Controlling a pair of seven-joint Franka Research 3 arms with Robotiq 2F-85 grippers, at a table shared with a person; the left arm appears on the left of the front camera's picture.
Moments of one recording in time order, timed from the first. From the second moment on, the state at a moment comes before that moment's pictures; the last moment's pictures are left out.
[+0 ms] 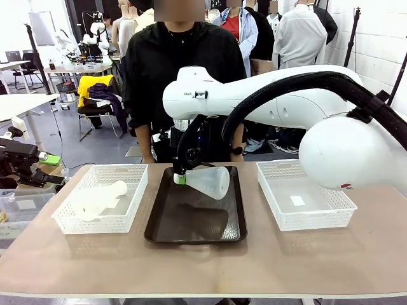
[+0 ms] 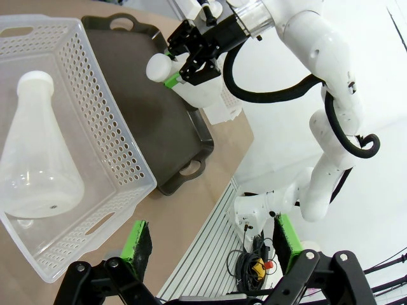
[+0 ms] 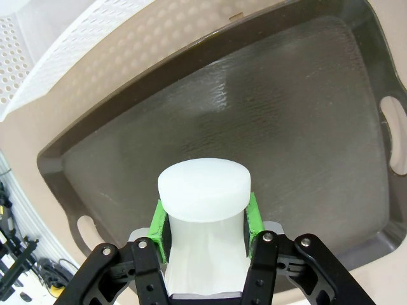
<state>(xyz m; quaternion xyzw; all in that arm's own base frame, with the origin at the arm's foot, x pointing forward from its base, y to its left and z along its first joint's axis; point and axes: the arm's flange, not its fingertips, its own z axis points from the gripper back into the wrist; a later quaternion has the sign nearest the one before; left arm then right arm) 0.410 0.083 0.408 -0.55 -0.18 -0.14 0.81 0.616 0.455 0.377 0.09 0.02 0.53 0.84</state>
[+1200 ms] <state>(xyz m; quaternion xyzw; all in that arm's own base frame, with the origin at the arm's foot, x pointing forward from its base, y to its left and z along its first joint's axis) 0.410 0.083 0.408 -0.55 -0.18 -0.14 0.81 0.605 0.439 0.483 0.14 -0.05 0.59 0.80</state>
